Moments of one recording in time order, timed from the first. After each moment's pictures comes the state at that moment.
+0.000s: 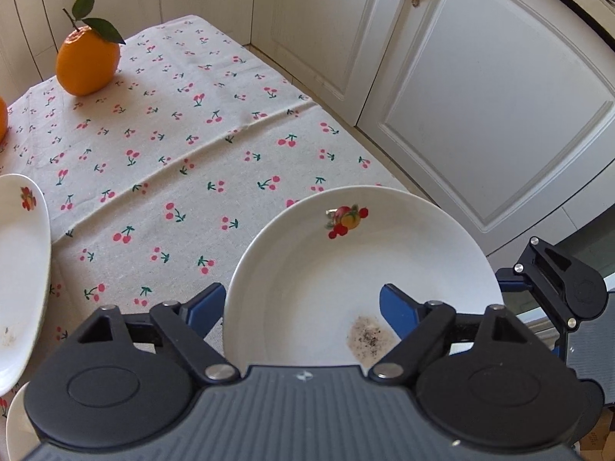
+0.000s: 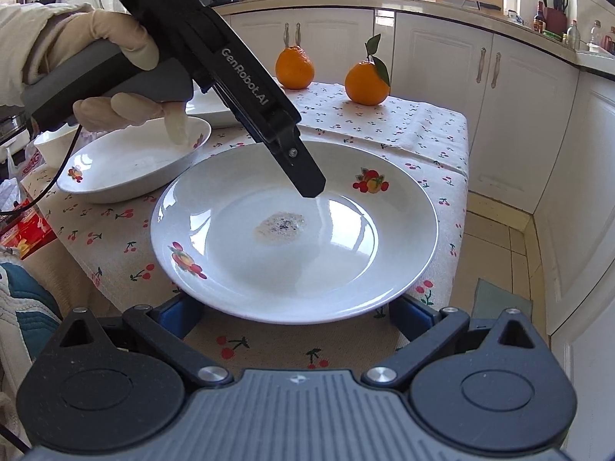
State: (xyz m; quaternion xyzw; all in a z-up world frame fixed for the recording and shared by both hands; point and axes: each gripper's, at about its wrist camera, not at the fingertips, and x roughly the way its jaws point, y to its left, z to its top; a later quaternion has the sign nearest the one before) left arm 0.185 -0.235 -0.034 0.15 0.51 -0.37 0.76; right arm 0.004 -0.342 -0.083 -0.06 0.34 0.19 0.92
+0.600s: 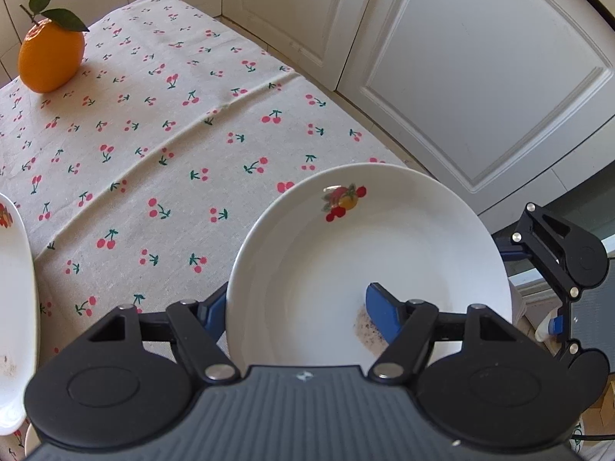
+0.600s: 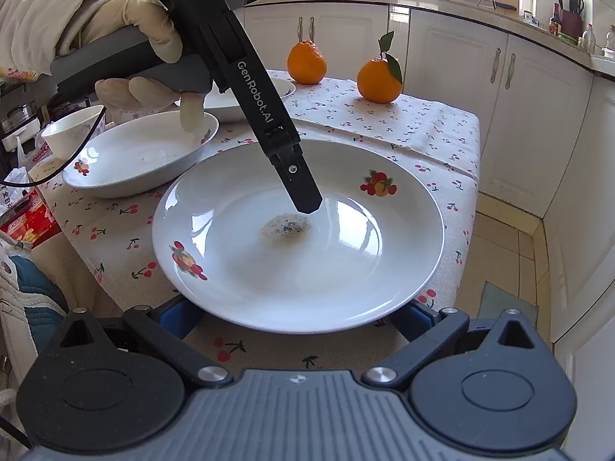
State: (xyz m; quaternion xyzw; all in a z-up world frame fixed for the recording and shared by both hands) left arm 0.199 -0.244 -0.041 0.19 0.54 -0.40 0.72; right arm 0.011 -0.341 -0.080 -0.08 0.36 0.20 0.91
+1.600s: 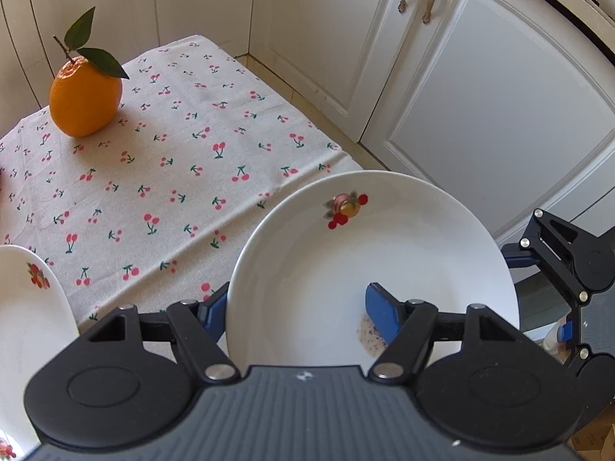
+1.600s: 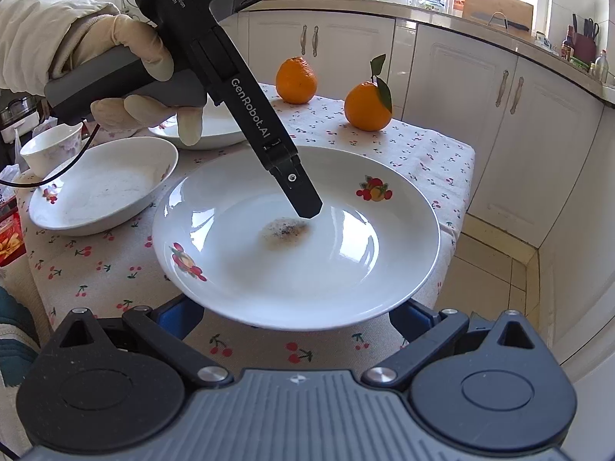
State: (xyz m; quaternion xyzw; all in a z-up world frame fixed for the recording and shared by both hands) left arm 0.247 -0.248 -0.029 0.15 0.50 -0.38 0.76; right arm 0.071 -0.356 -0.066 -0.11 0.34 0.21 0.91
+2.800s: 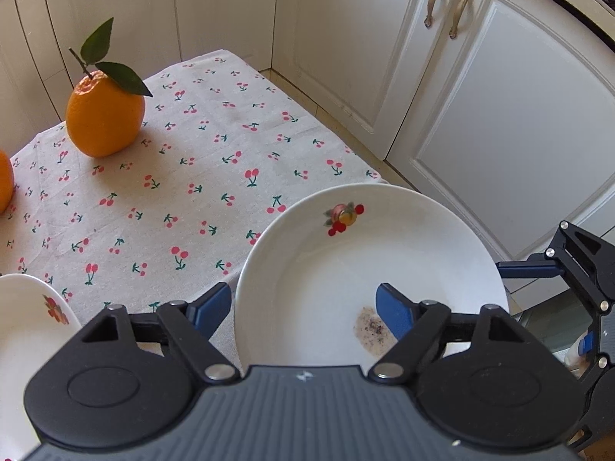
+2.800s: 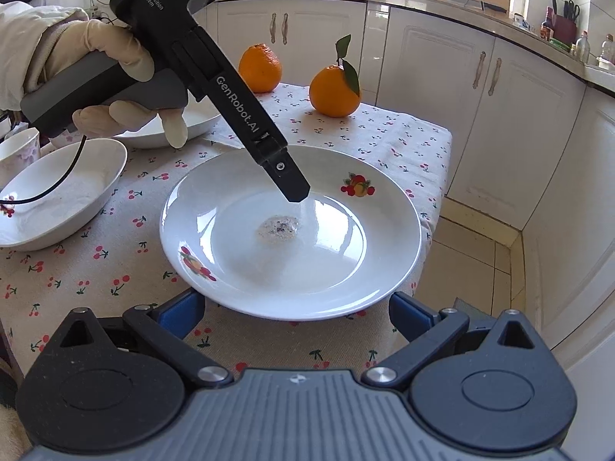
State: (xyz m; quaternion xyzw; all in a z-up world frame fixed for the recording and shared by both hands) left arm 0.264 -0.252 -0.029 0.15 0.48 -0.35 0.79; right arm 0.081 -0.363 -0.067 -0.09 0.36 0.17 0.91
